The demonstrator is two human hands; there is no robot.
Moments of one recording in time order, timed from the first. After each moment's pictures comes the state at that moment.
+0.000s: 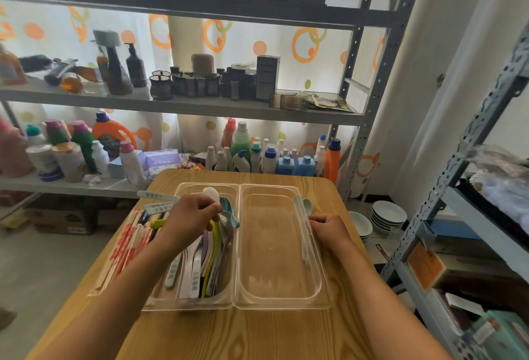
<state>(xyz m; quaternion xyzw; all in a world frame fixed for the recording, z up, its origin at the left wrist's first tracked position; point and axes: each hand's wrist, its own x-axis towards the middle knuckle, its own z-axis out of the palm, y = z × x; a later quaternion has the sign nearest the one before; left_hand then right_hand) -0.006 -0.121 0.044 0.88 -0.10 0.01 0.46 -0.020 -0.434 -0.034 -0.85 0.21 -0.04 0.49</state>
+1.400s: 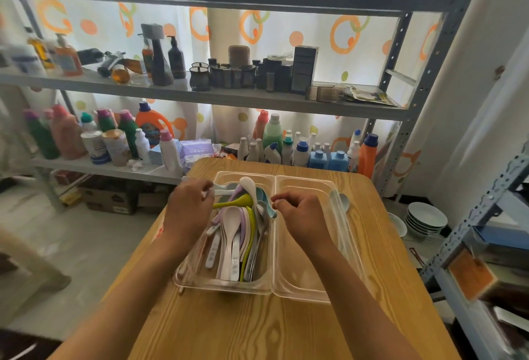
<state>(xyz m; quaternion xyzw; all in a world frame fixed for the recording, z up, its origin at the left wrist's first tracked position) -0.005 -0.061 0.033 0.92 -0.06 0.26 0.30 -0.047 -0.267 0.031 -0.83 0.05 -0.14 0.54</state>
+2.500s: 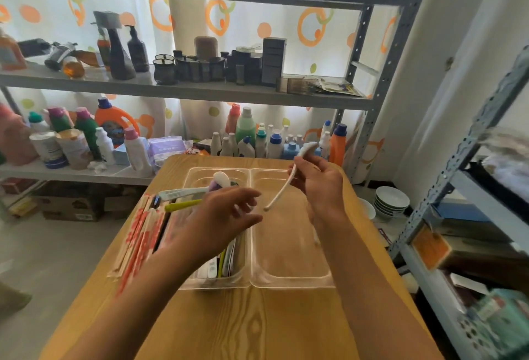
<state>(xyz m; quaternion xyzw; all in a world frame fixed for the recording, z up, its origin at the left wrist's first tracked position) -0.056 -0.118 0.052 0.85 -0.33 0.12 0.39 -0.045 -0.317 0.067 -0.61 0.18 -0.23 0.73</state>
